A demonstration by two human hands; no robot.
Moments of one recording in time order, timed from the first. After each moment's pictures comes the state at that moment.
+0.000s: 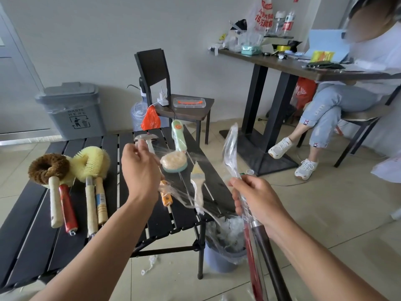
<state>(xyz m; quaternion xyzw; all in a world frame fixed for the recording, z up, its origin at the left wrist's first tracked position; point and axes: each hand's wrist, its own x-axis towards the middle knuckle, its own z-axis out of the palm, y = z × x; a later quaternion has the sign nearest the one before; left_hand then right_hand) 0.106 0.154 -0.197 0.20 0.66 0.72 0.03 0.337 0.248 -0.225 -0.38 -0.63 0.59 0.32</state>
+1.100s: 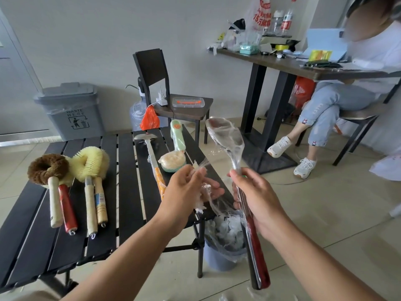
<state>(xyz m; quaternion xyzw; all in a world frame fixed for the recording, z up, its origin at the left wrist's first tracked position) 0.172 0.142 -0.218 0.38 0.55 0.64 0.38 0.337 0.240 -0.226 -0.35 -0.59 0.63 0.37</state>
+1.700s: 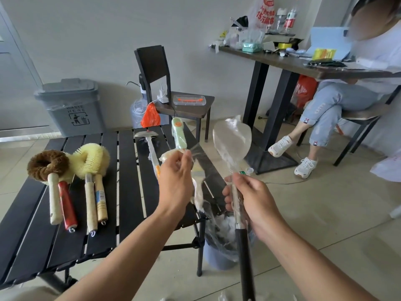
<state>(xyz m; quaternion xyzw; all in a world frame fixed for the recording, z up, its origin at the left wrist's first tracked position) 0.162 0.163 -0.212 0.34 0.65 0.66 0.16 0.323 0.235 -0.234 -0.36 -0.54 0.66 0.37</state>
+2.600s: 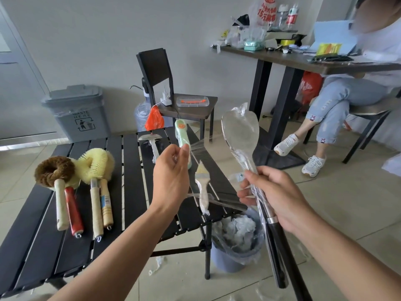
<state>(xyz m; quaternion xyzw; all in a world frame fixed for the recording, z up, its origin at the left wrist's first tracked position) 0.139 0.160 -0.203 0.38 0.66 0.64 0.10 0.350 0.264 -0.215 -0.35 -0.57 0.66 0.35</state>
